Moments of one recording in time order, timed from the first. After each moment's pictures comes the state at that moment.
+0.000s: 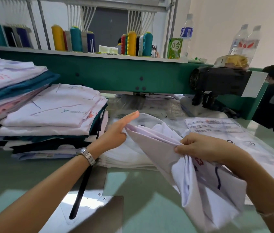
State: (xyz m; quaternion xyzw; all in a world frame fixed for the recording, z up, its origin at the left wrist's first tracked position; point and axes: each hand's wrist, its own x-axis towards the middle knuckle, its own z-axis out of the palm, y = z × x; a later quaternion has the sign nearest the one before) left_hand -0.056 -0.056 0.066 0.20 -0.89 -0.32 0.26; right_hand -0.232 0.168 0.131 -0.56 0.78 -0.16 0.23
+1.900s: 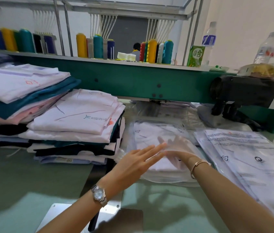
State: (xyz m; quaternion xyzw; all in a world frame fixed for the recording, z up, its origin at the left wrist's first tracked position) left_hand -0.019 -0.025 0.022 0.06 -0.97 0.07 0.20; right_hand -0.250 -0.004 0.030 -0.51 0.86 -0.04 0.05
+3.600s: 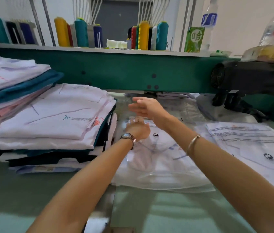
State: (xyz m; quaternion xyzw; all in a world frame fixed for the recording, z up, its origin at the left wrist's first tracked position) left_hand -0.168 -0.143 0.052 0.49 -0.86 -0.13 0.04; right_hand -0.226 -0.087 0.117 -0.53 0.56 -0.52 0.36
